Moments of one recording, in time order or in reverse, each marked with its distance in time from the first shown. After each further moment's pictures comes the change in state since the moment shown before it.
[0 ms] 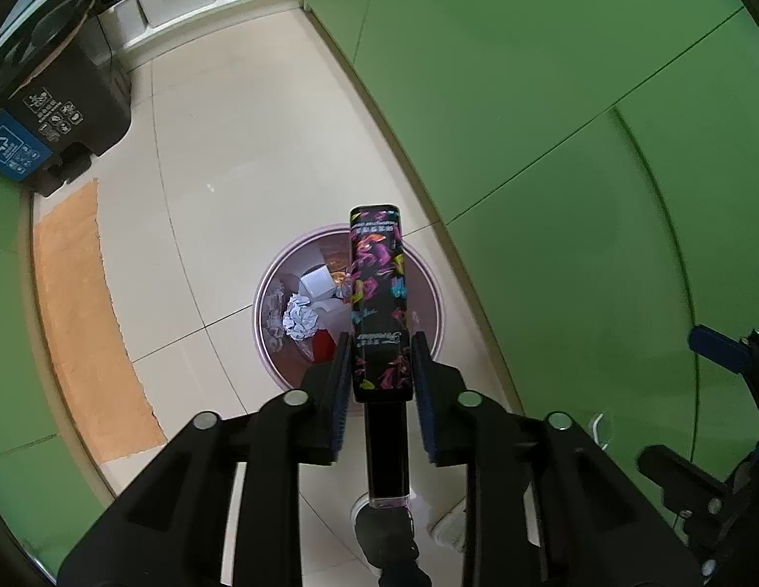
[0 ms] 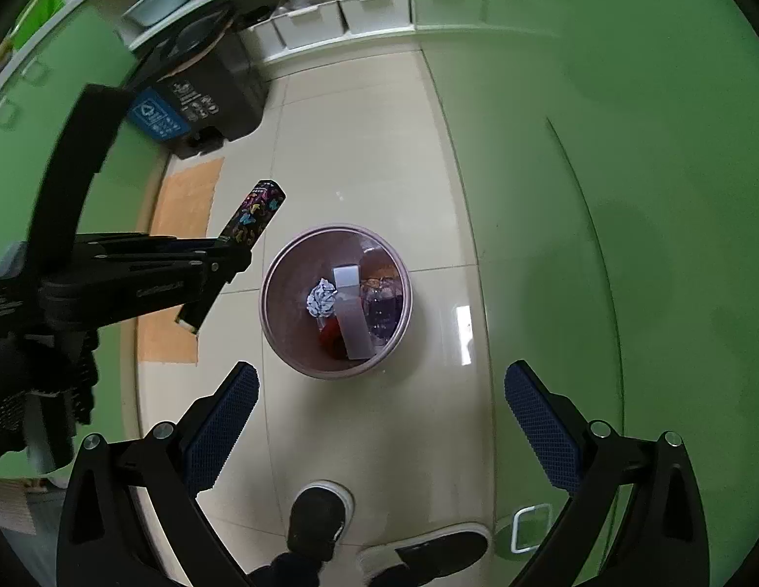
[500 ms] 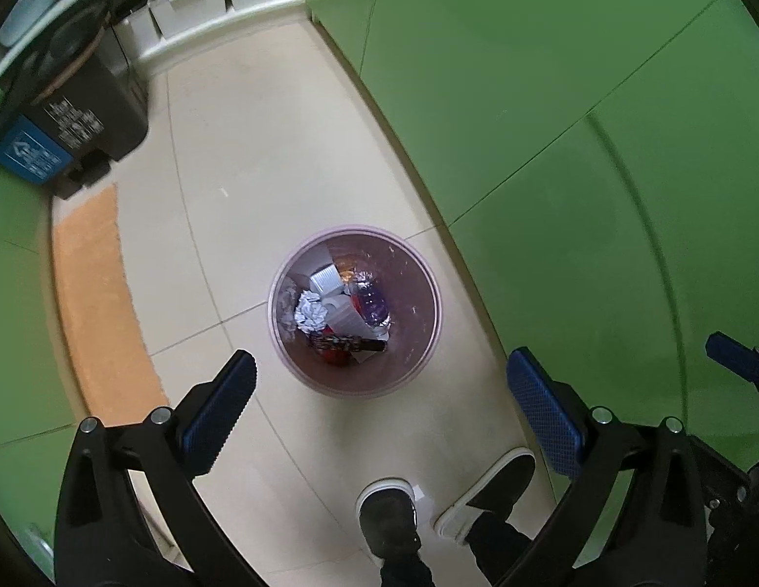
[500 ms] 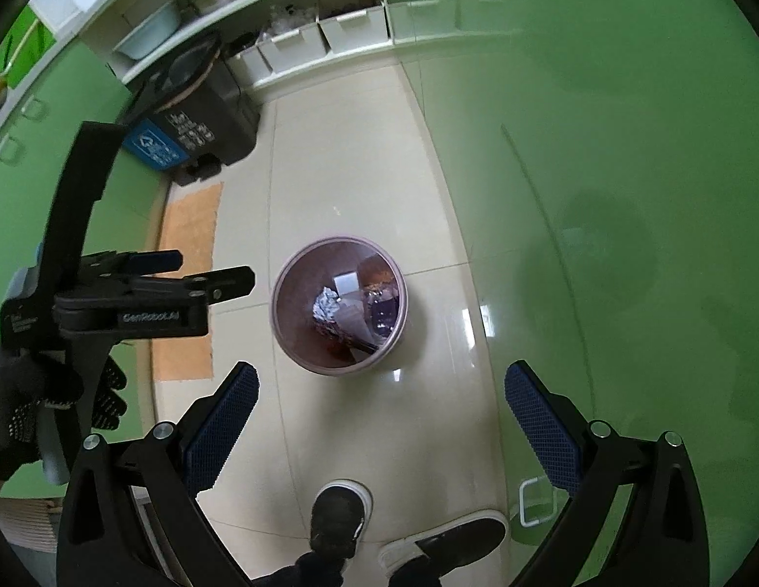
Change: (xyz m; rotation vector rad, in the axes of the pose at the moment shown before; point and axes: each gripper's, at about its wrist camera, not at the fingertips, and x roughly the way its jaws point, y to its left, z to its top) left arm -0.057 -0.013 -0.008 0.004 -0.026 0.052; right arm -0.053 -0.002 -0.010 0.073 -0.043 0.013
